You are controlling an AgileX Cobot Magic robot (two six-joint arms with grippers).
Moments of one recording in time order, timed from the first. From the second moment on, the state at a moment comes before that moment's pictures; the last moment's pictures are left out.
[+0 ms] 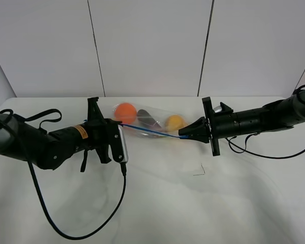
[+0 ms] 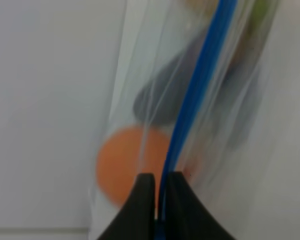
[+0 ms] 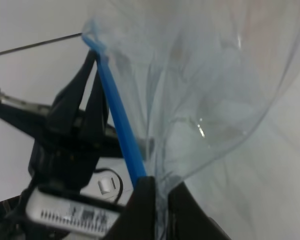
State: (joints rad) left arm -0.45 1.87 -0.69 0.11 -0.80 1.12; right arm 0.01 2.14 -1.11 1.48 1.20 -0.69
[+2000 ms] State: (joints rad) left arm -0.20 1.87 -0.69 0.09 -0.79 1.06; right arm 0.02 2.14 -1.11 1.46 1.20 -0.69
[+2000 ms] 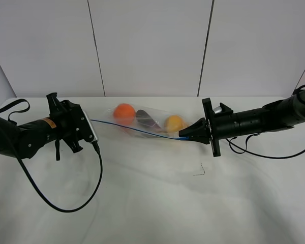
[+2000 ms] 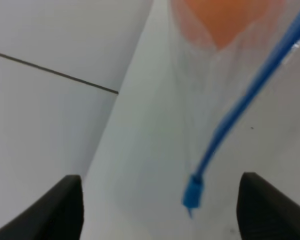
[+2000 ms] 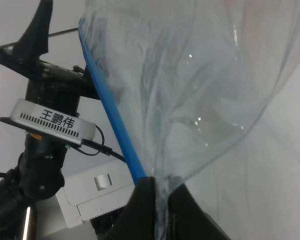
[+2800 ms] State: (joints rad) left arm -0.20 1.87 -0.59 -0.42 -1.01 0.44; right arm 0.02 2.14 -1.11 1.46 1.20 -0.69
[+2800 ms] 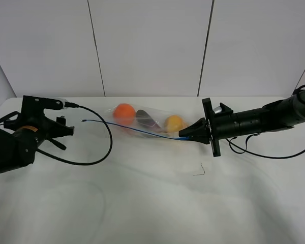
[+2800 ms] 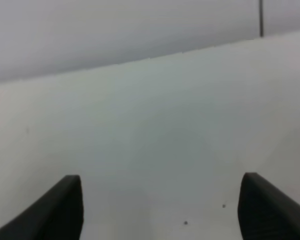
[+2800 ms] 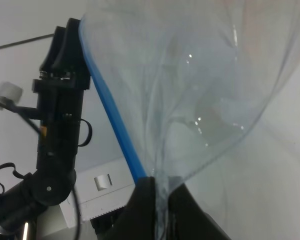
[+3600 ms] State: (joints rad) left arm 0.00 1.61 -1.01 -0.33 0.55 0.23; right arm 0.02 2.14 -1.11 1.46 1.20 -0.69
